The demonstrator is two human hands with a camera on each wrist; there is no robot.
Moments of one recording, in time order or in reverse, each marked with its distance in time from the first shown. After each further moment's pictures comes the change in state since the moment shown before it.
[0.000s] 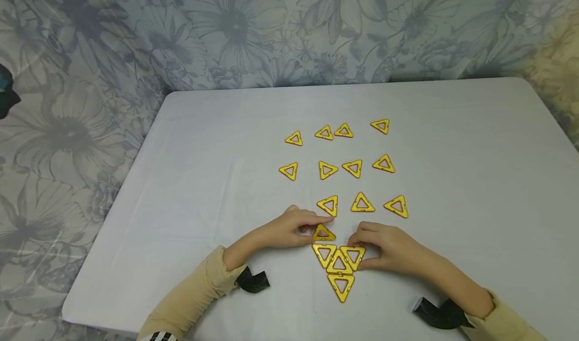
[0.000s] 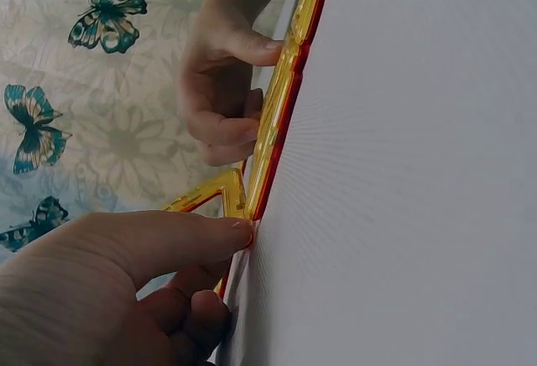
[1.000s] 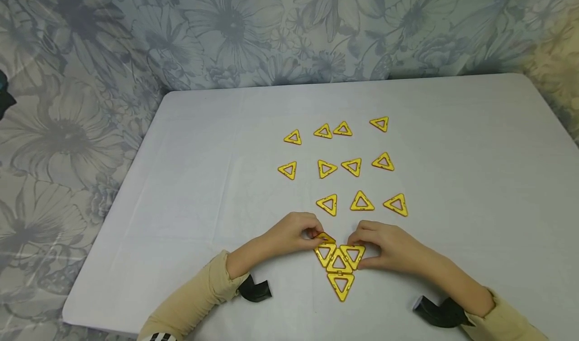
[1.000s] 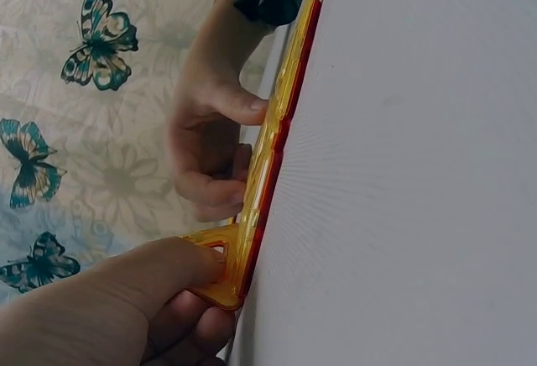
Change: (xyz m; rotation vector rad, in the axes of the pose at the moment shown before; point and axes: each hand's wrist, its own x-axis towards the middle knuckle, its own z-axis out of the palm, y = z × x) left_hand 0.004 0.009 0.015 -0.007 0.169 0.067; right_hand -0.001 0.001 0.001 0.008 0.038 -0.040
